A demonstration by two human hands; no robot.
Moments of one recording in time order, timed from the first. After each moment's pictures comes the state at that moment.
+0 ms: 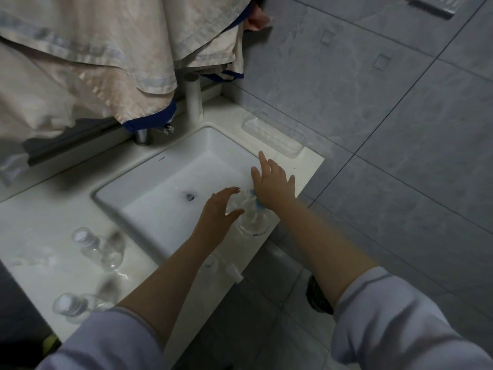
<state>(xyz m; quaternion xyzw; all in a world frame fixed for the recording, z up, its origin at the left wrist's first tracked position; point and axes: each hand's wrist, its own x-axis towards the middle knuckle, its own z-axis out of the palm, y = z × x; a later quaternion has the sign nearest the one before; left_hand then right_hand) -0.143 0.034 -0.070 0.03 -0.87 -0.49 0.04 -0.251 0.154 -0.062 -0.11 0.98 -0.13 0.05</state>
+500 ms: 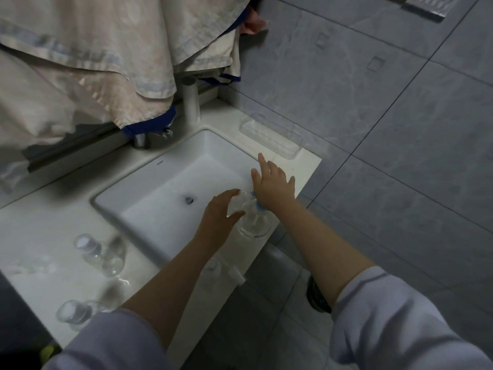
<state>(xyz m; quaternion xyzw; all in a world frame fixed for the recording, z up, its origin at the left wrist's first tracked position) -0.147 0.025 -0.083 0.05 -0.85 -0.52 0.03 -0.249 0.152 -0.059 -0.09 0.99 -0.11 0.05</state>
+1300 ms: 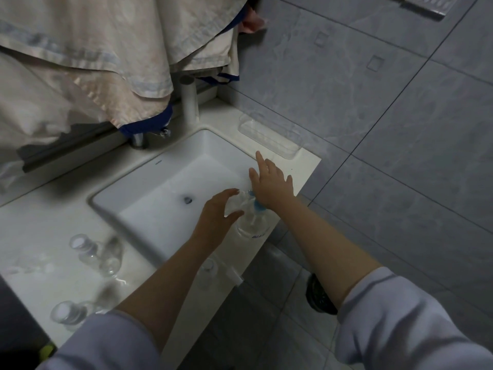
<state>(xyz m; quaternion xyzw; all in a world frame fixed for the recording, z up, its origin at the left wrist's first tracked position) -0.142 0.028 -0.072 0.05 -0.85 -0.52 0.02 -0.252 0.155 -0.054 -0.12 0.99 -0.11 0.05</state>
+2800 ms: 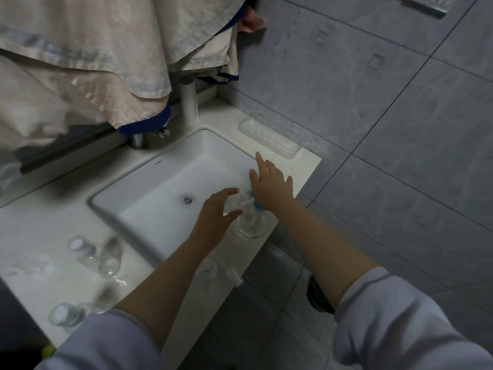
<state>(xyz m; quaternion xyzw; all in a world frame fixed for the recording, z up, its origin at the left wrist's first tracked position) -0.153 0.026 -0.084 0.04 -0.85 -0.52 0.06 -0.251 0.154 -0.056 -0.11 0.99 -0.12 0.05</state>
